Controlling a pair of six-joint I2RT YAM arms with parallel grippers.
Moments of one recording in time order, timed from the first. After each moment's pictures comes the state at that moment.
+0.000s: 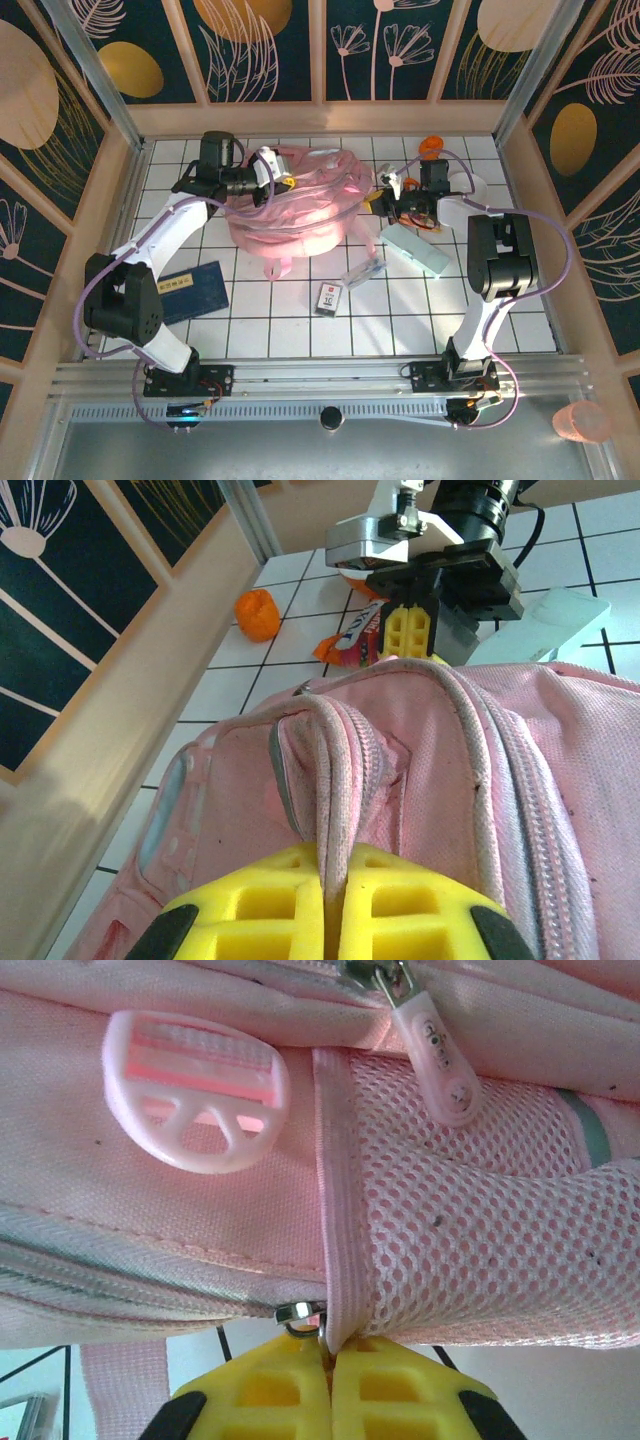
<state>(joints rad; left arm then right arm) -0.29 1.60 1.28 -0.21 0.81 0.75 0.14 1.85 1.11 -0.06 -1.00 -0.46</state>
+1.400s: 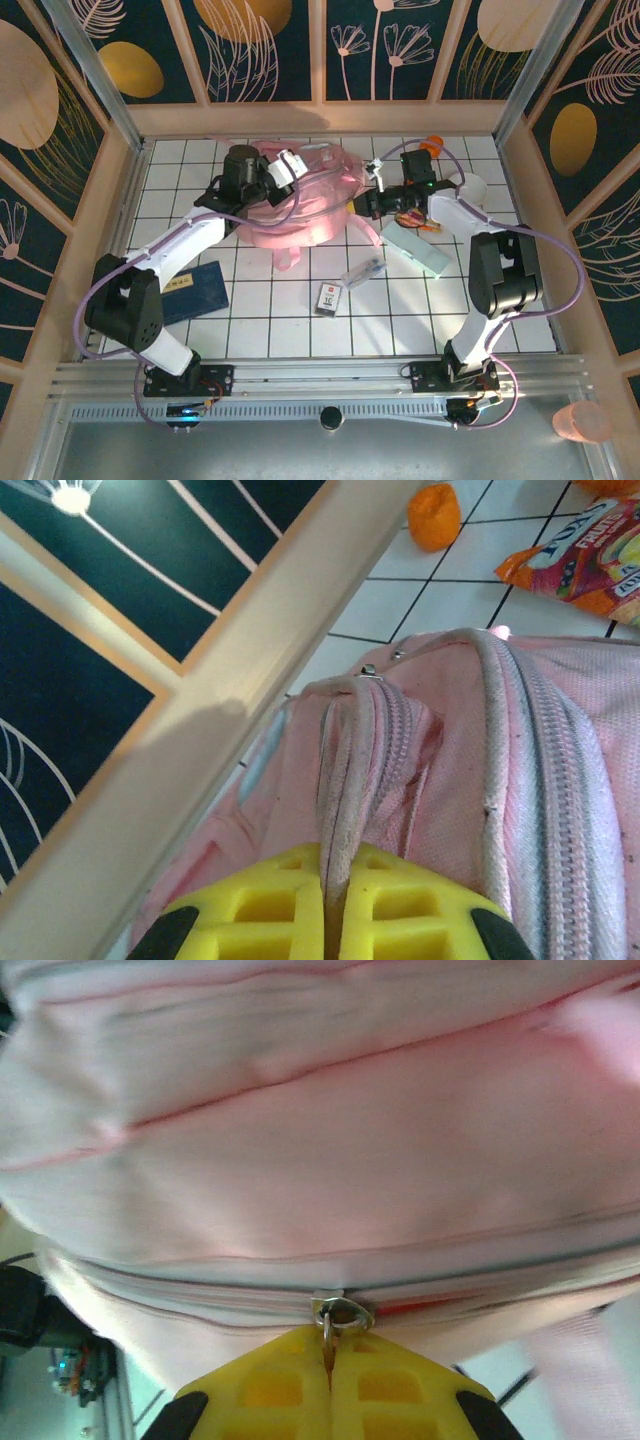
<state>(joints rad) -0.45 1.59 1.17 0.02 0.20 0.60 0.29 1.72 1.21 -0.36 -0.93 -0.01</state>
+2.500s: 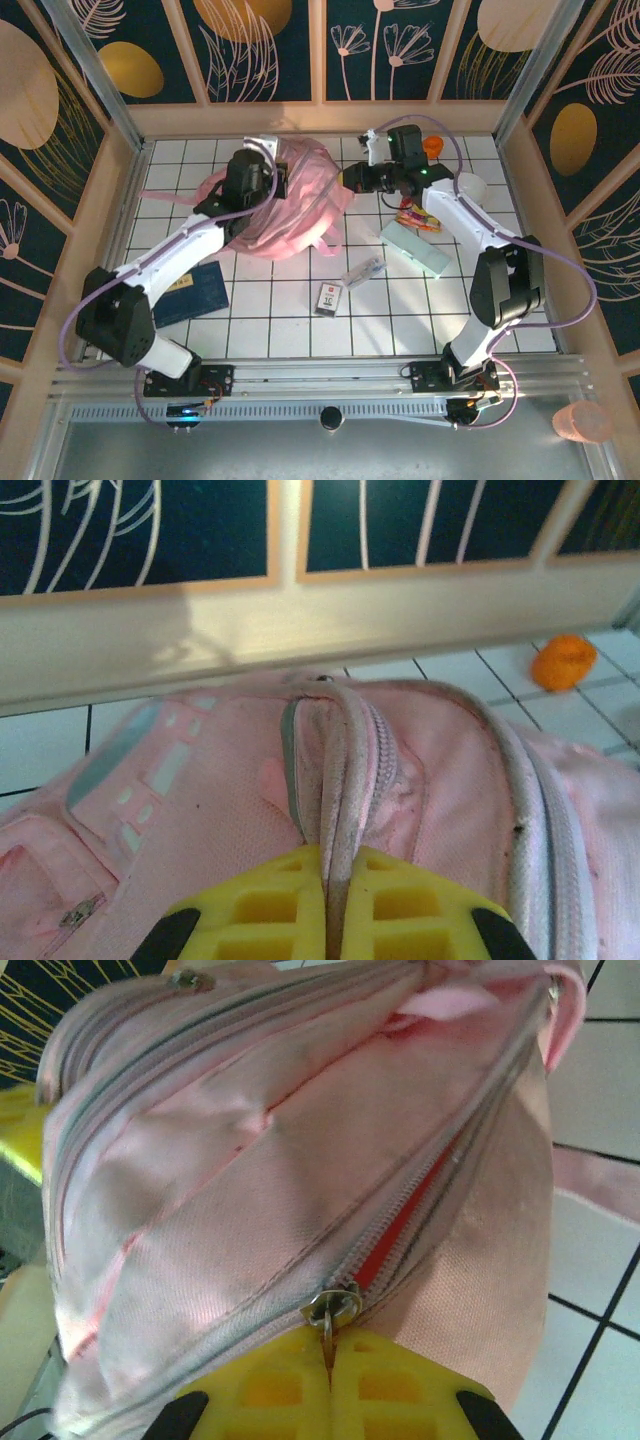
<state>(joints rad) -0.52 1.53 1.20 -0.05 -0.17 -0.23 0.38 1.67 1.40 -0.38 -0.62 0.31</state>
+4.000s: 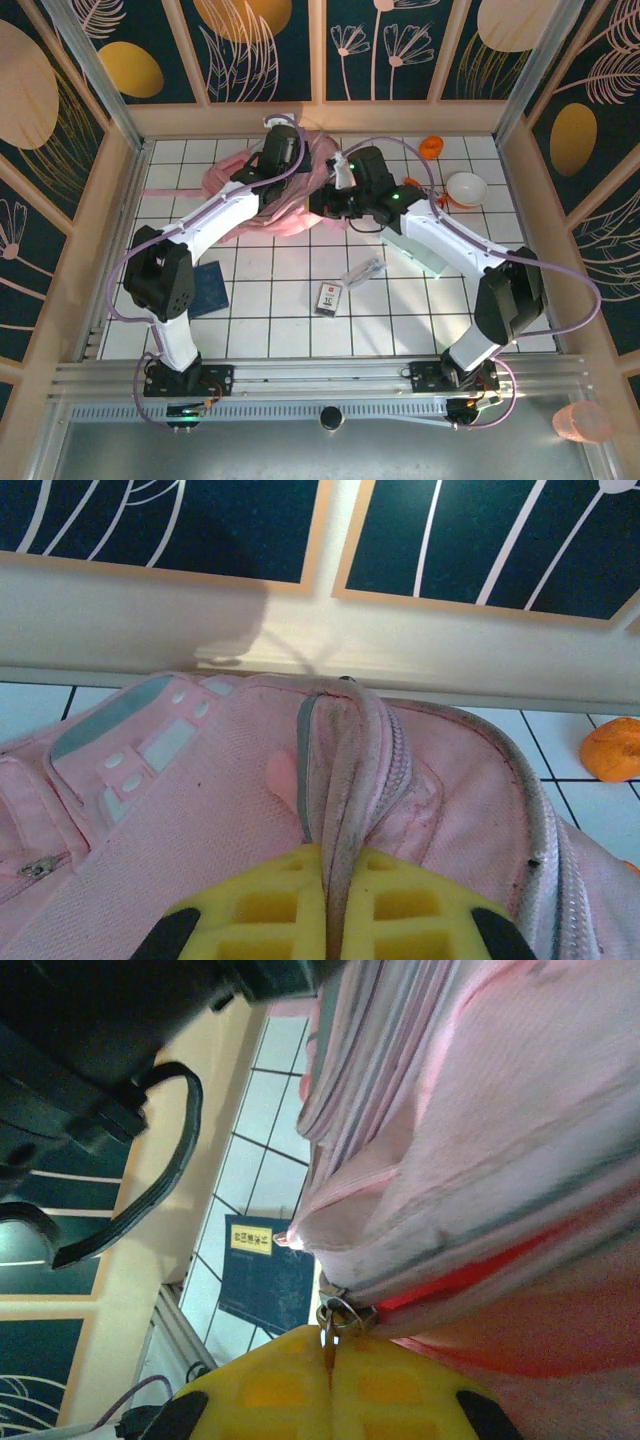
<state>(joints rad) -0.56 1.84 1.54 -0.14 -0.32 -0.43 0.65 1.60 1.31 -0.33 -0.52 0.65</state>
